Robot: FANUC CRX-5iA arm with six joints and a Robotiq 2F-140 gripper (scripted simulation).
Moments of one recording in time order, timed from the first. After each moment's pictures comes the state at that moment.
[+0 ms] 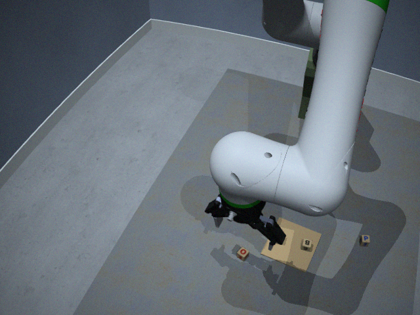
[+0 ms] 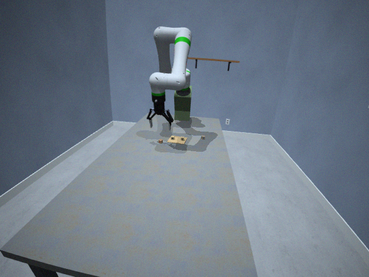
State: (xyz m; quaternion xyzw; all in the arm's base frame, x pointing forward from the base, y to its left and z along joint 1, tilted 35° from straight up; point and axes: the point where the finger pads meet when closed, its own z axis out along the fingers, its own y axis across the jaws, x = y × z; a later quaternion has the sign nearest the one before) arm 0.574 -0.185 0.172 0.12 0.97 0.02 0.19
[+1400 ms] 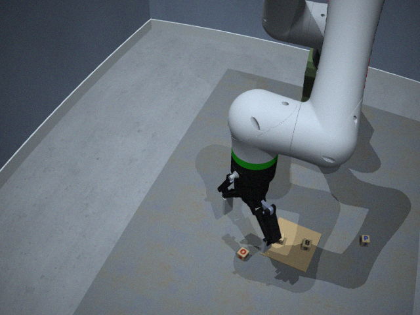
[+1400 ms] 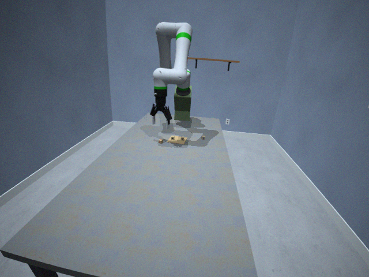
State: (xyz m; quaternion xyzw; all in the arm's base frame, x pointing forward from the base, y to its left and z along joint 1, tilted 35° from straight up) arm 0.561 -0.183 0.183 0.31 0.90 0.08 0.29
